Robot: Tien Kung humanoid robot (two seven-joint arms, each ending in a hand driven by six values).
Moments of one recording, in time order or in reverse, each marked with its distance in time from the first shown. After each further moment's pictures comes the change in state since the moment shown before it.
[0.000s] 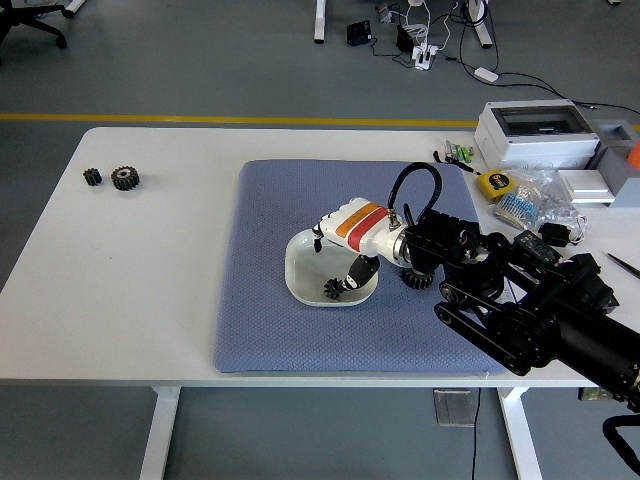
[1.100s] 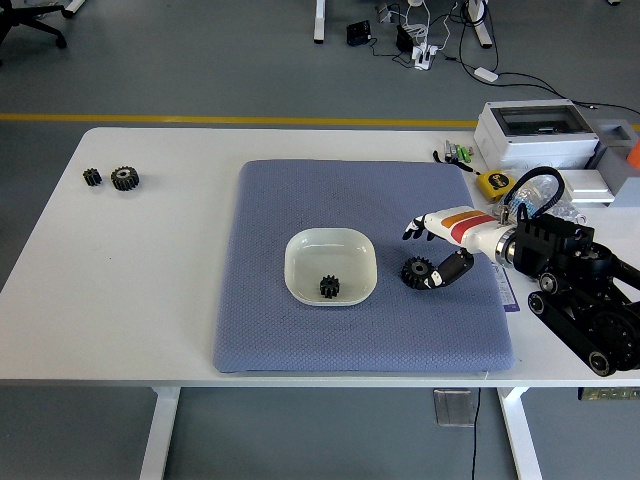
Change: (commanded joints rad) left arm 0.007 0.000 -0.007 0.000 0.010 -0.003 -0.001; right arm -0.149 -0.197 0.200 -0.017 0.150 0.086 0.049
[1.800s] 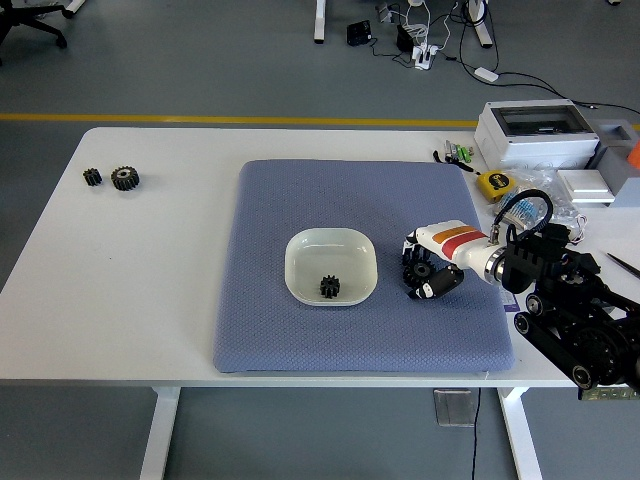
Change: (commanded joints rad) left arm -0.002 0.000 0.004 0.000 0.004 -0.001 0.002; right arm -0.008 0.042 -0.071 -0.083 0.038 -0.132 0.020
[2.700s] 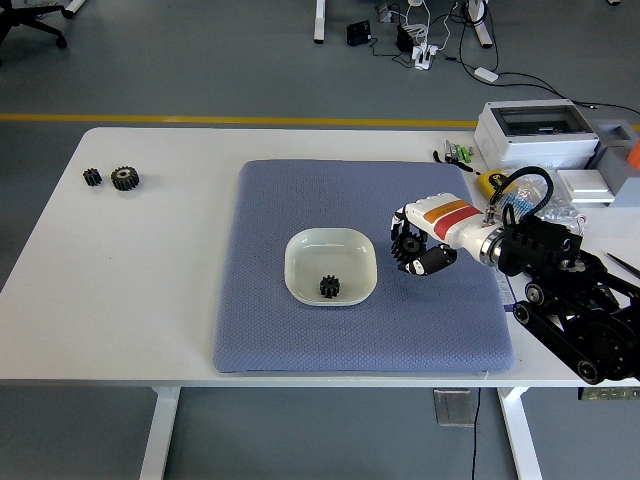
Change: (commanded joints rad) left arm 0.000 0.000 -0.001 0.000 0.003 -0.001 -0.001; right arm 0.018 -0.031 0.041 0.193 -0.081 -0.016 -0.028
